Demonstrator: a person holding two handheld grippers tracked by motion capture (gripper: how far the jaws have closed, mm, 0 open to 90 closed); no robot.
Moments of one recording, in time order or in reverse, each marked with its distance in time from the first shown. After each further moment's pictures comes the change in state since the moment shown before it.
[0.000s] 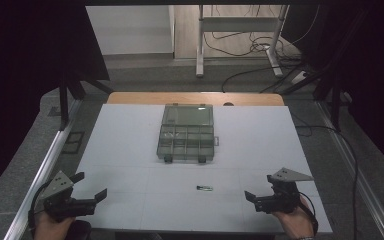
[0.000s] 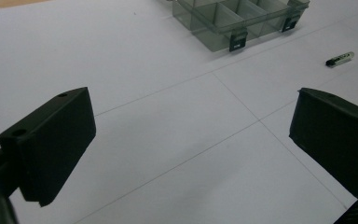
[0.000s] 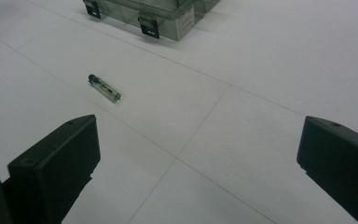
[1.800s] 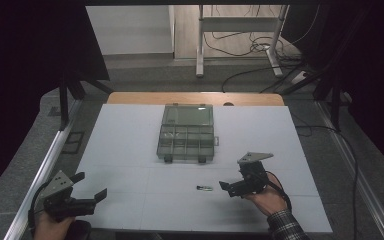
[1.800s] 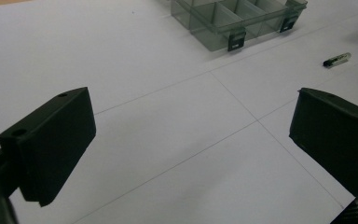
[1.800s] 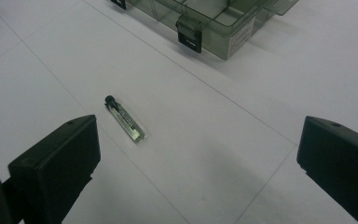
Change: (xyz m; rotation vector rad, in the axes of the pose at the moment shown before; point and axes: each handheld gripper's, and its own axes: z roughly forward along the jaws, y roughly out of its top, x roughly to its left) left arm 0.001 0.000 0.000 0.003 -0.012 -0.010; right arm 0.022 0.044 0.070 0.132 0.095 -0.096
